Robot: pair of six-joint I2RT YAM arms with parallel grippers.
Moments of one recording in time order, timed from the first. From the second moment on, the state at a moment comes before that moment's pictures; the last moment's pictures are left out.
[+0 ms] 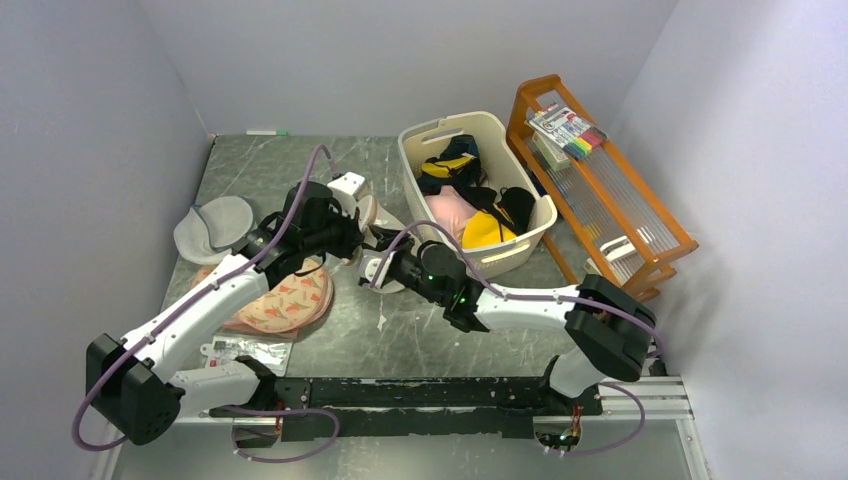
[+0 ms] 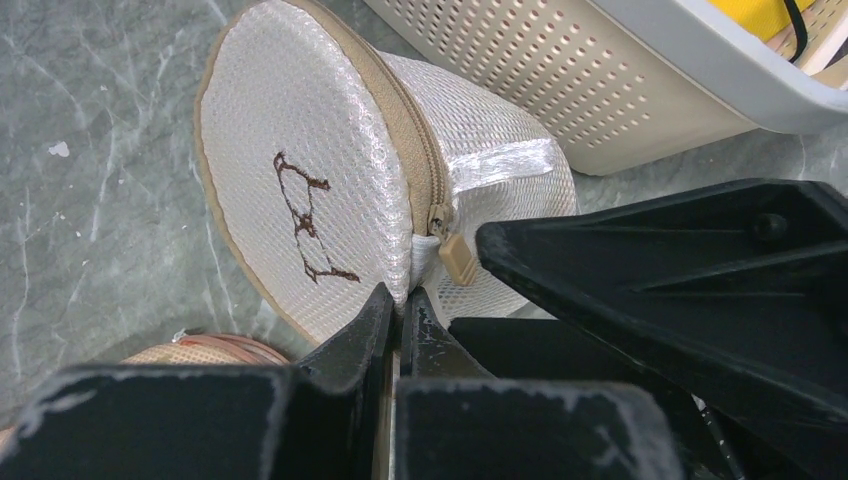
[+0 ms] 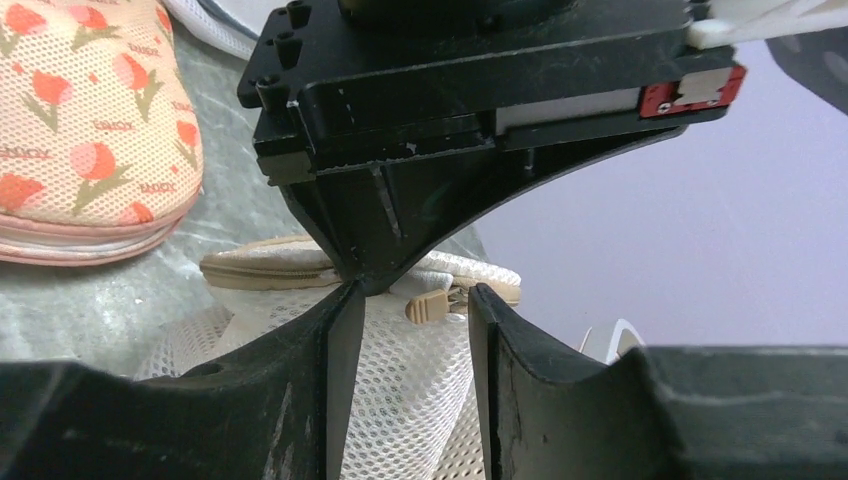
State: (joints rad) left arm -0.59 1.16 0.98 -0.42 0.05 -0.14; right arm 1.05 1.51 0.73 0.80 0.04 -0.83
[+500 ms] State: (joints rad) left arm -0.58 1.15 0.97 -0.41 0.08 -0.14; right arm 1.05 1.57 0.75 0.87 0.14 -0.87
